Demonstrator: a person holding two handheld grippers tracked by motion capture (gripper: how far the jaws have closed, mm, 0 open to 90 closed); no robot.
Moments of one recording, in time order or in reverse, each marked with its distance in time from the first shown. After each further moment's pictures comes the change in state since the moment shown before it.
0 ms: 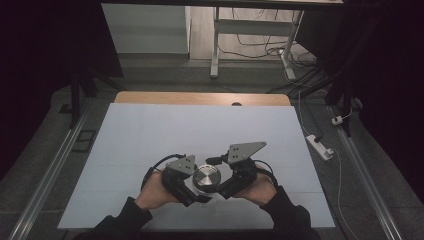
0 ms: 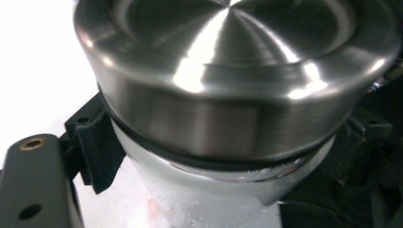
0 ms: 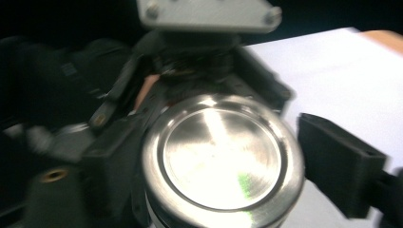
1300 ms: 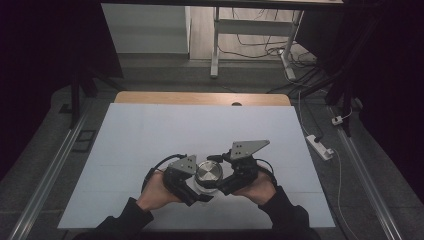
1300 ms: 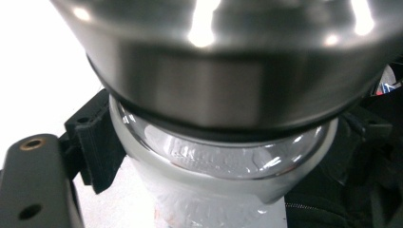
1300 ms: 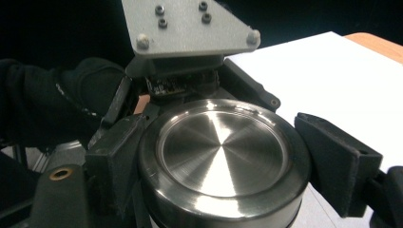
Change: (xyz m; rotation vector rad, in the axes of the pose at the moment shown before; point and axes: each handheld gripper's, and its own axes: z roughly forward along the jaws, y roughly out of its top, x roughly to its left) left arm -0.002 0.001 0.003 0.014 -0.005 0.006; right arm -0.003 0.000 -0.003 -0.043 0.007 0.046
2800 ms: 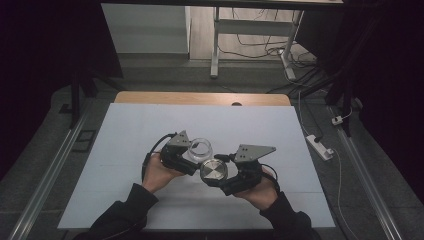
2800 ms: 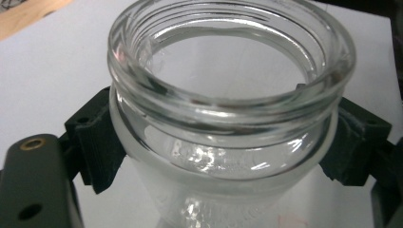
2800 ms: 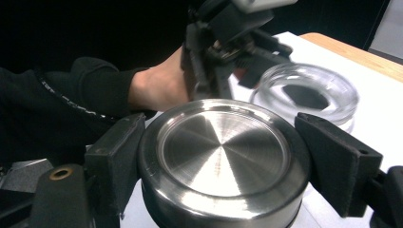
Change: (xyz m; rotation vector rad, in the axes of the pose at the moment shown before) left arm 0.062 -0.004 -0.007 -0.068 0.295 -0.143; right arm 0.006 -0.011 -0.007 -0.017 -0.148 0.014
